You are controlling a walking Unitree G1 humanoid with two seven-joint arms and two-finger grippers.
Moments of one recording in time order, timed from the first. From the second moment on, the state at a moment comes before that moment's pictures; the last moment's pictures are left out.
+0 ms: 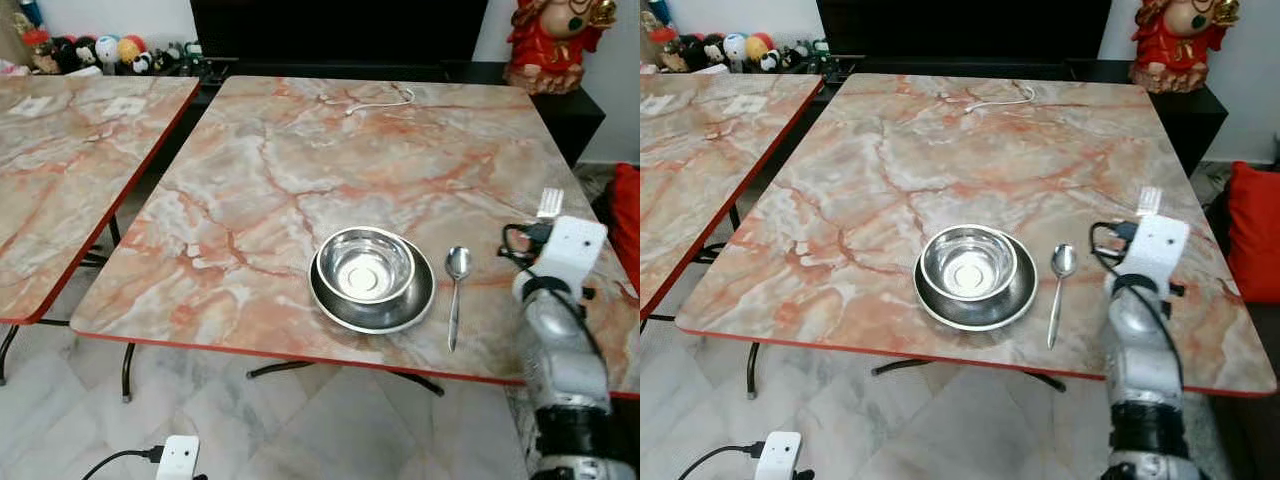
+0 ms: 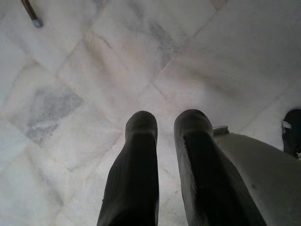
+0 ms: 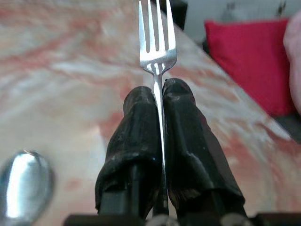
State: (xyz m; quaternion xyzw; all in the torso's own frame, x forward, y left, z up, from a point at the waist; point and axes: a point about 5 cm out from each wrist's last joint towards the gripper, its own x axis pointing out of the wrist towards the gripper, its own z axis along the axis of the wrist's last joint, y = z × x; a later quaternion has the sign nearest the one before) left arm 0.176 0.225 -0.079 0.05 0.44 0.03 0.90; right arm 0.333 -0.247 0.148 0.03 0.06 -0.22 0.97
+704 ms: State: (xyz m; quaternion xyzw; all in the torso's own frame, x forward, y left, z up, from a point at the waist) left arm 0.179 0.224 -0.078 0.05 0.44 0.03 0.90; right arm 0.352 -0.212 0.118 0.10 0.17 -0.10 0.97
